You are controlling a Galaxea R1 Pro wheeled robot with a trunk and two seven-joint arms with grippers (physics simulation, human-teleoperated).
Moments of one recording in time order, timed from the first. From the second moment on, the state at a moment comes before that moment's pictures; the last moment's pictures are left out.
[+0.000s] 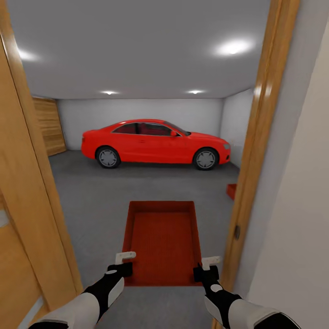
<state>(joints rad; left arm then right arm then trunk) -0.69 -0.11 -0.03 -0.20 0.11 0.02 0.19 -0.71 0.12 0.31 0.01 -0.15 -0.35 -0.18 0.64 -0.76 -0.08</state>
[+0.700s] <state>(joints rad) -0.69 -0.11 -0.04 -0.20 0.11 0.01 0.19 -0.71 0.12 0.31 0.01 -0.15 -0.36 -0.18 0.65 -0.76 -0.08</state>
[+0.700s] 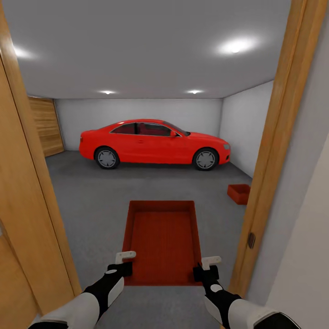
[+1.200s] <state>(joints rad) -0.69 -0.11 -0.04 -0.20 0.11 0.01 0.19 -0.71 0.12 0.31 0.01 -0.16 -0.36 -0.18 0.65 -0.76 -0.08</state>
